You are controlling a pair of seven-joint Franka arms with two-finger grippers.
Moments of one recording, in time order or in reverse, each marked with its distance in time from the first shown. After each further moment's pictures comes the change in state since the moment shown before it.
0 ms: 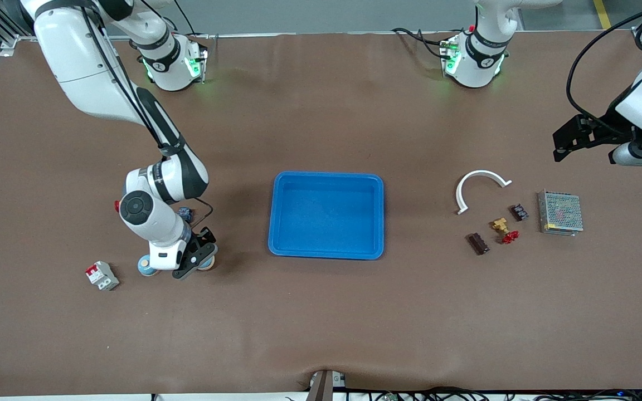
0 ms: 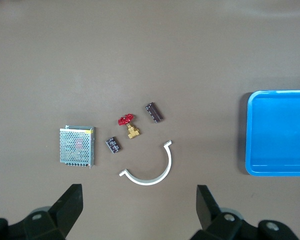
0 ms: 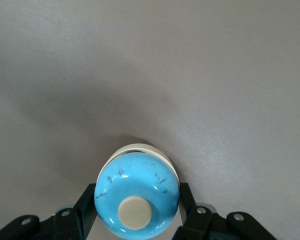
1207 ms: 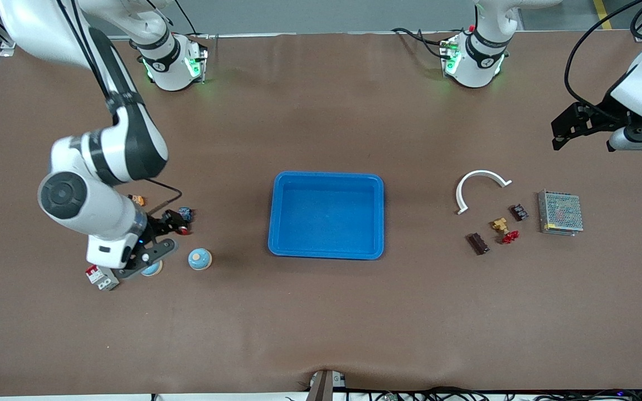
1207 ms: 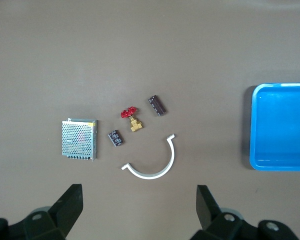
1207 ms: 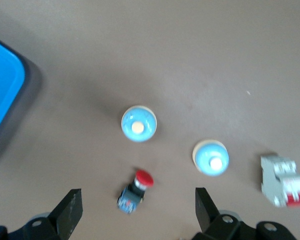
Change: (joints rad) left arm 0.007 -0.106 0.001 -0.146 0.000 0.056 0.000; right arm -0.012 -0.243 0.001 0.261 0.003 -0.678 0.176
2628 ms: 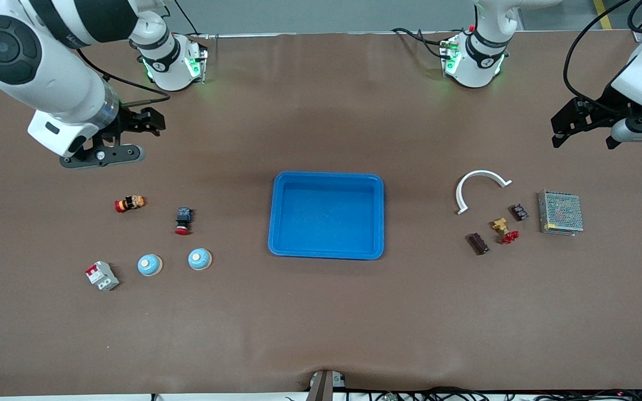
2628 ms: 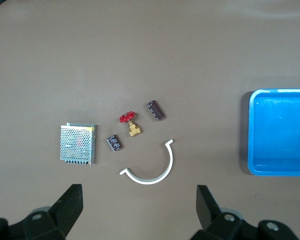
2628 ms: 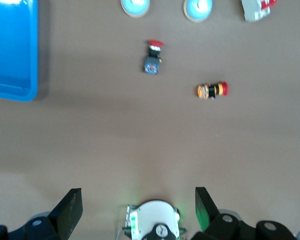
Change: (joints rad) left arm 0.000 -0.034 0.004 -0.042 -0.010 0.040 0.000; right arm 0.076 -0.340 0.007 -0.022 0.000 -0.592 0.451
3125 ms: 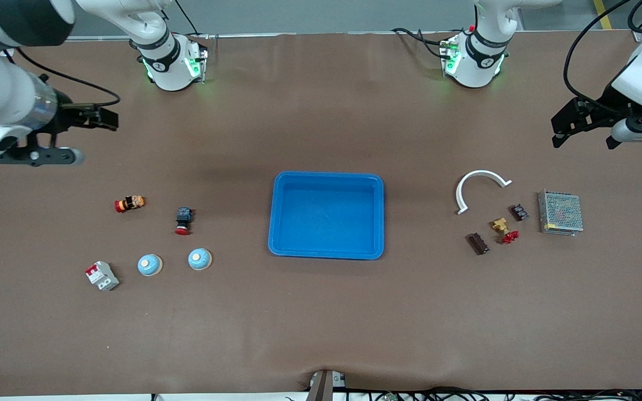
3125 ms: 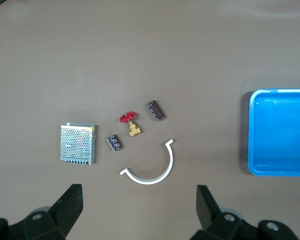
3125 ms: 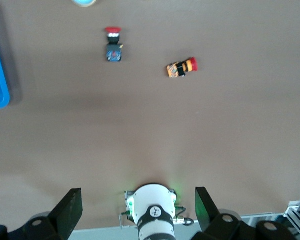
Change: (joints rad) left arm 0.000 0.000 0.001 0.000 0.000 0.000 0.000; right arm -0.160 -0.002 -0.009 0.049 0.000 -0.057 -0.004
